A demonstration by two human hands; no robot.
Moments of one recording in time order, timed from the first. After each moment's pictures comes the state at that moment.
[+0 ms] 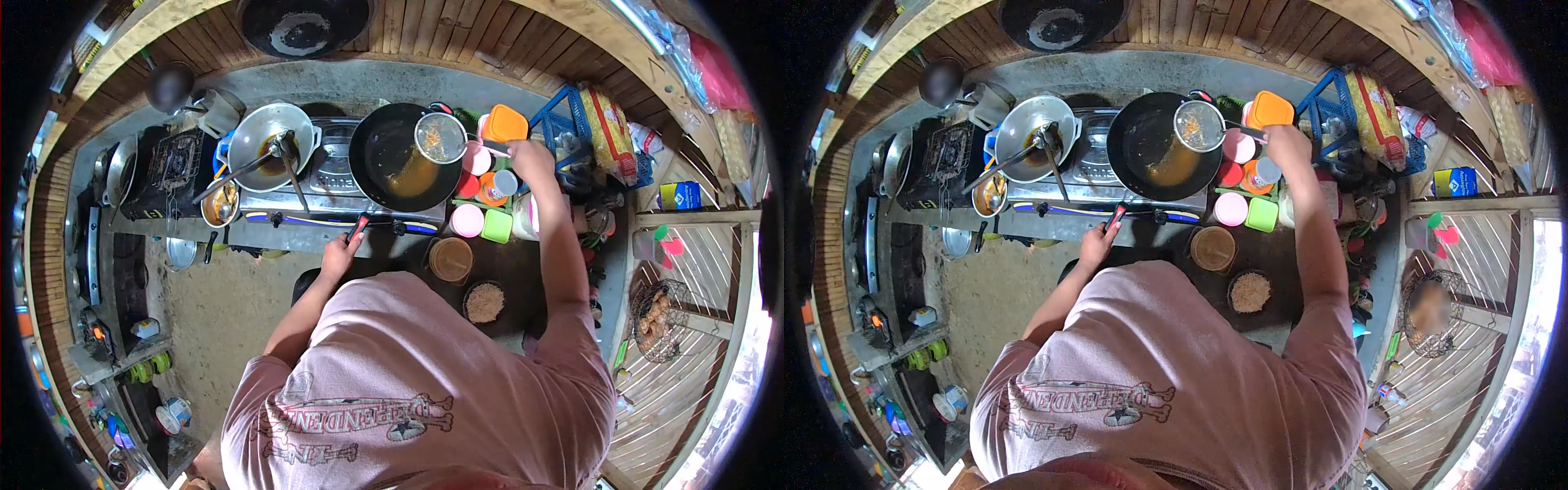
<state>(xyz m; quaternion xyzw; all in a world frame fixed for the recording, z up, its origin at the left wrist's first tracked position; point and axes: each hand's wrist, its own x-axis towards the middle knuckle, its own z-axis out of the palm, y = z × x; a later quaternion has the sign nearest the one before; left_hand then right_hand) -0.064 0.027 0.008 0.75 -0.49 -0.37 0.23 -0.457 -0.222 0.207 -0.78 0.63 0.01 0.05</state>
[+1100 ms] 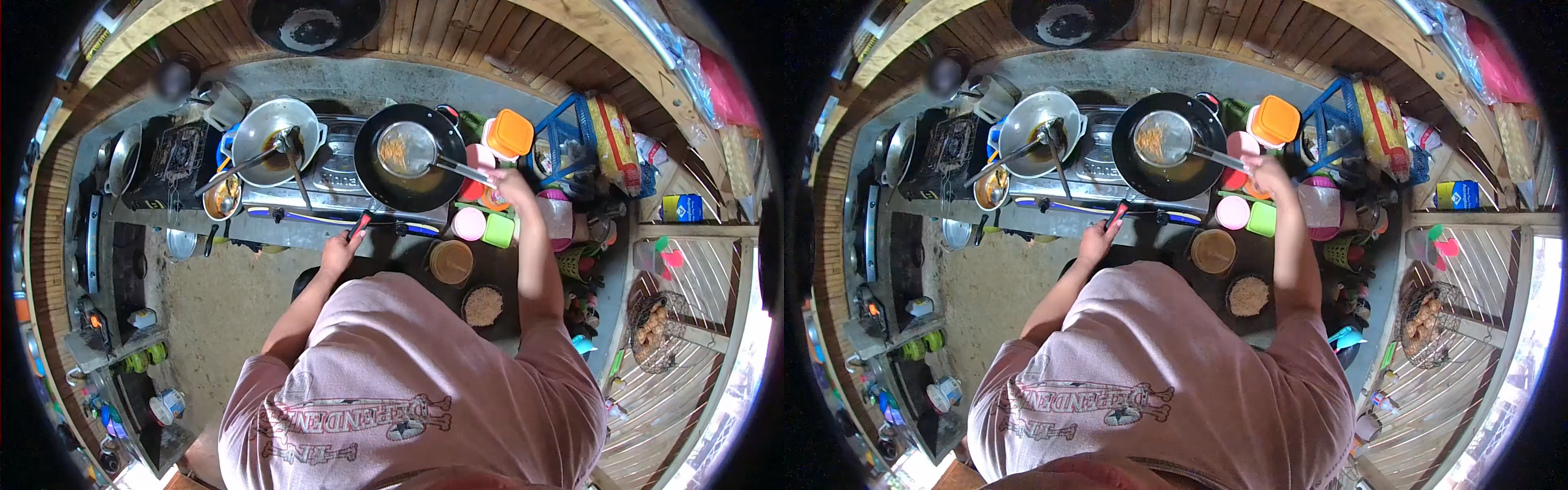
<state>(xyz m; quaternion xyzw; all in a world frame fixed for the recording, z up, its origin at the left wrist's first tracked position) -0.061 0.024 0.008 0.75 -0.49 -0.37 0.24 -0.477 -0.222 0.066 -0.56 0.60 -0.16 0.55</state>
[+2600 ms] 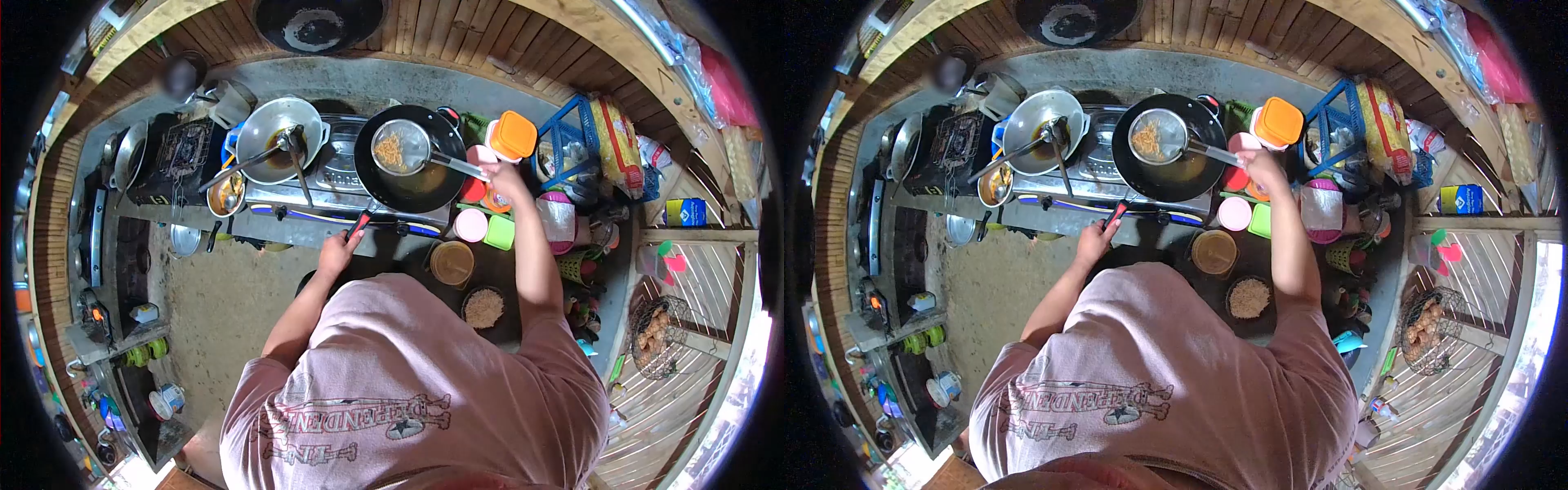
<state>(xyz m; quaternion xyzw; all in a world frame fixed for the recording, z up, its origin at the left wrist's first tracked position) -0.060 0.029 0.014 0.77 -0.48 -0.36 0.22 -0.452 -0.232 0.072 -0.60 0.60 -0.15 0.51</state>
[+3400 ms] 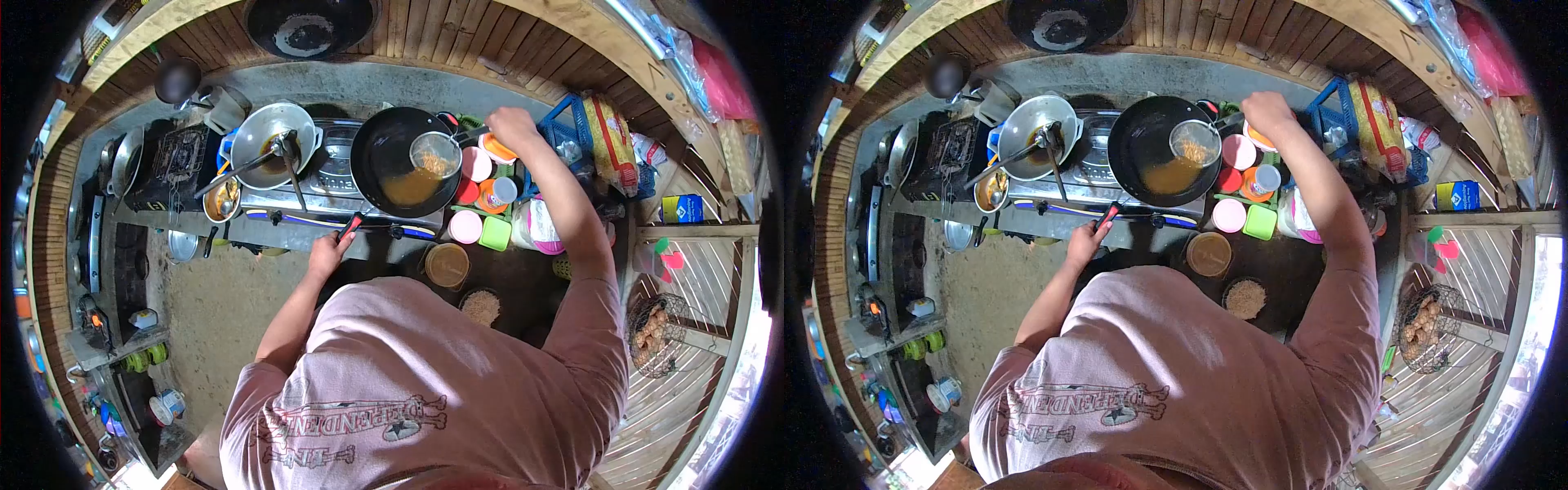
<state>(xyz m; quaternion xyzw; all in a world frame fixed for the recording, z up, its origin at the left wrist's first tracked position) -0.053 0.020 0.040 0.77 -0.51 -0.34 0.19 -0.421 -0.306 0.221 -0.90 0.40 0.10 -0.11</state>
